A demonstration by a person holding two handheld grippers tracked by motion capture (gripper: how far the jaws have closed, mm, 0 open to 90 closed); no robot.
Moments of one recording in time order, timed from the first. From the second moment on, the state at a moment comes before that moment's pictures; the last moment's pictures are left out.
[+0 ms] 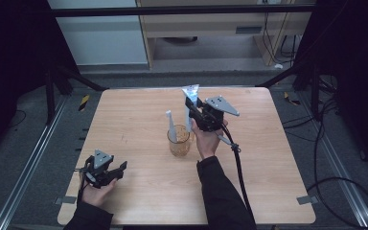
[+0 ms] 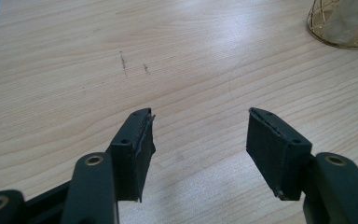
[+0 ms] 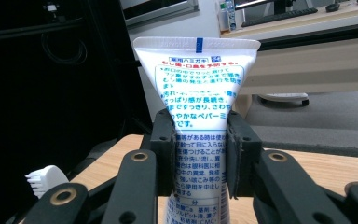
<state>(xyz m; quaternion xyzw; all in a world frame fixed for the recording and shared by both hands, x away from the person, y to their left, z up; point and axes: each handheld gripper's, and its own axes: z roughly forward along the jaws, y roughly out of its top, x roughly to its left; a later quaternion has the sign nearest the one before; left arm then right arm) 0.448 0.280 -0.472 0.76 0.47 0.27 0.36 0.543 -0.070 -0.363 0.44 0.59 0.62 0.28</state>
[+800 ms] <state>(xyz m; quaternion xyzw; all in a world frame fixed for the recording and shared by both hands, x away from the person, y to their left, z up) 0.448 0.281 -0.472 0.76 0.47 0.27 0.36 0.553 -0.045 -0.392 0.45 0.60 0.61 0.26</state>
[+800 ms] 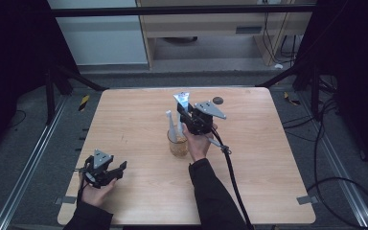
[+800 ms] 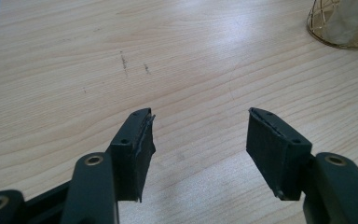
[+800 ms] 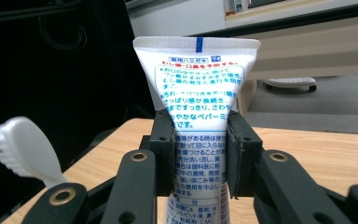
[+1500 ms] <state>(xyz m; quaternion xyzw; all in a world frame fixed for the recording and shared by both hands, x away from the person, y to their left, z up) 0.448 0.281 -0.472 0.76 0.47 0.27 0.36 0.551 -0.037 -0.416 0.46 0.64 0.57 0.25</state>
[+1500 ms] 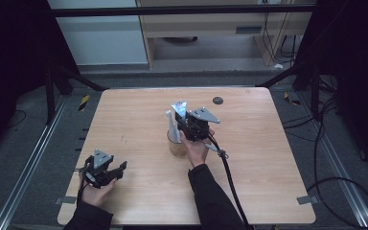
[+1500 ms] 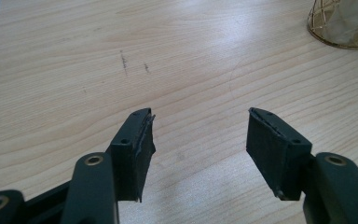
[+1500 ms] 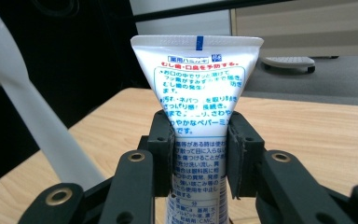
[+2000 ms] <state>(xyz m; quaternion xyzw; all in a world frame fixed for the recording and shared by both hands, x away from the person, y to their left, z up) 0.448 0.281 -0.472 0.76 0.47 0.27 0.36 0.542 -0.040 -0.427 0.45 0.67 0.54 0.24</state>
